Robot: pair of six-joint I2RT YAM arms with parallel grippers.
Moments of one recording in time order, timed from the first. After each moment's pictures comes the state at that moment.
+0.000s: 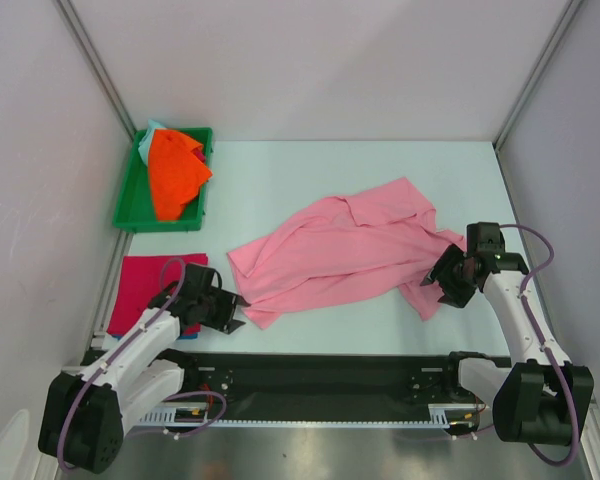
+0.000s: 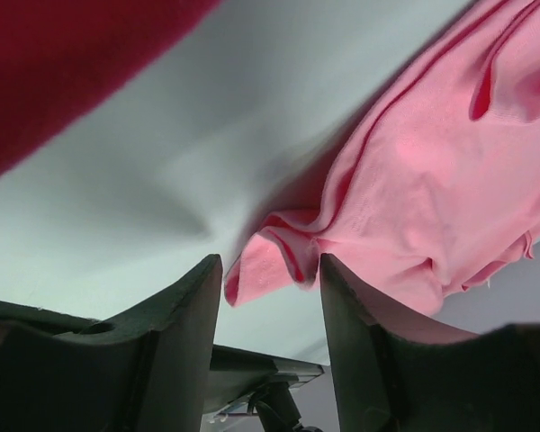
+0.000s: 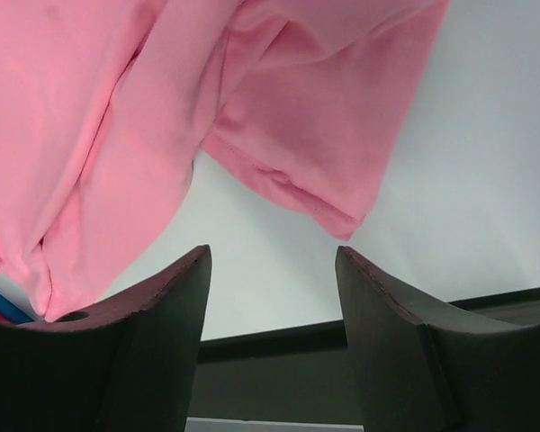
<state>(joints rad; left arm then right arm) -0.29 0.91 0.37 -0.60 0.14 -1.54 -0.07 1.06 0.76 -0.86 -0.16 0.65</state>
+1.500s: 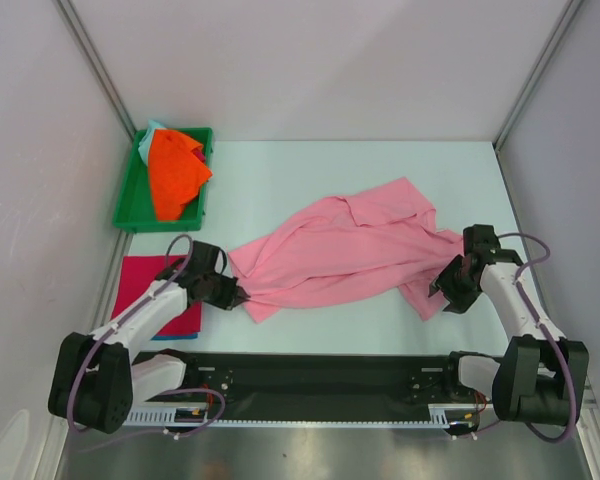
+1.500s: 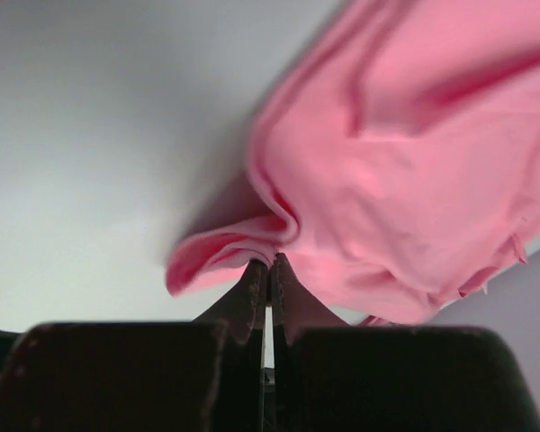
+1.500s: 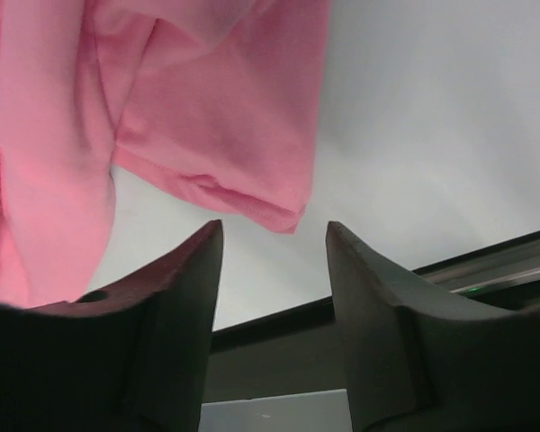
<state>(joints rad) -0.27 1.12 0.51 -0.56 0.15 -1.48 -0.09 1.16 0.73 -0.88 -0.04 0.70</state>
